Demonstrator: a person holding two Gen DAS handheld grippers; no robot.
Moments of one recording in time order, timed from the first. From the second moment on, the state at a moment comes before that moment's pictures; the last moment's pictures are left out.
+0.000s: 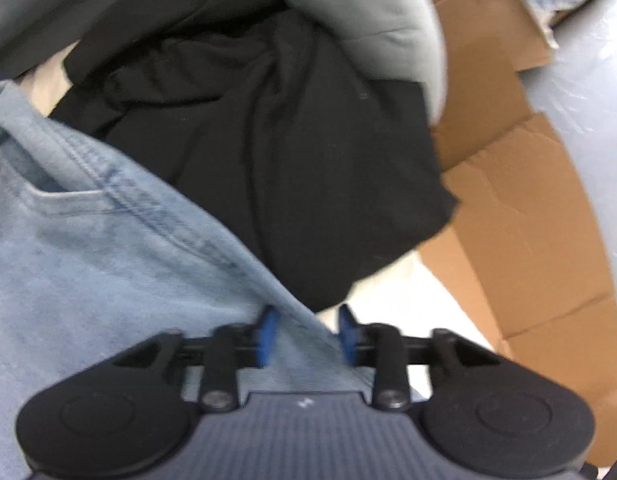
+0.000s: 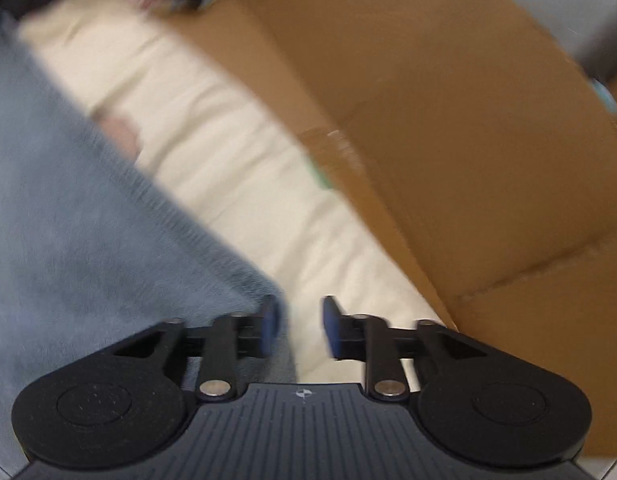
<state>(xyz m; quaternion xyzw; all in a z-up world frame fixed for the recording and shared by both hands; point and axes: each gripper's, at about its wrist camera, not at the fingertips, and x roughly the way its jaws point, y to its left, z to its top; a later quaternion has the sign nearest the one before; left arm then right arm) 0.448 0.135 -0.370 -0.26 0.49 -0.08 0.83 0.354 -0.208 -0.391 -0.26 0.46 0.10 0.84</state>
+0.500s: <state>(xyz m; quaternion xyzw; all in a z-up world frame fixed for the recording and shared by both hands) 0.410 0.147 -0.351 -0.20 0.49 -0.08 0.84 0.273 -0.285 -0.337 -0.13 0.47 0.04 0.87</state>
